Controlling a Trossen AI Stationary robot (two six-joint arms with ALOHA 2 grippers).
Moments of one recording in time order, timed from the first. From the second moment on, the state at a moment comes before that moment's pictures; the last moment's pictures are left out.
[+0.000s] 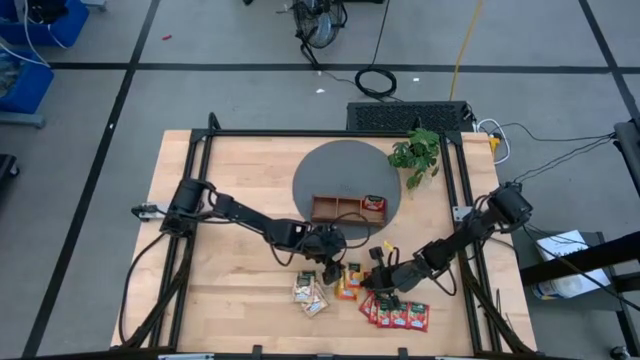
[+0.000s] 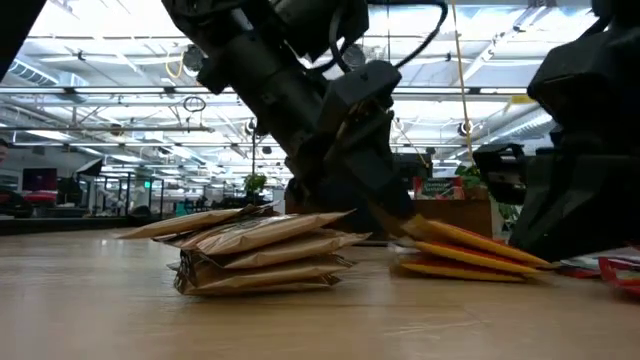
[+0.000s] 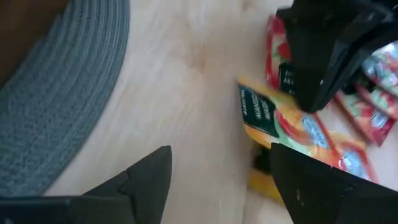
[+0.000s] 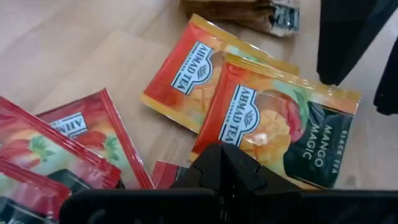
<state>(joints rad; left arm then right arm) -0.19 2.06 1.25 0.01 -0.01 -0.51 0.58 1.78 0.47 0.68 0.31 0.05</state>
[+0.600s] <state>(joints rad) -0.16 2.10 1.25 0.13 0.14 -0.50 0.56 1.80 0.47 0.67 0.28 0.07</state>
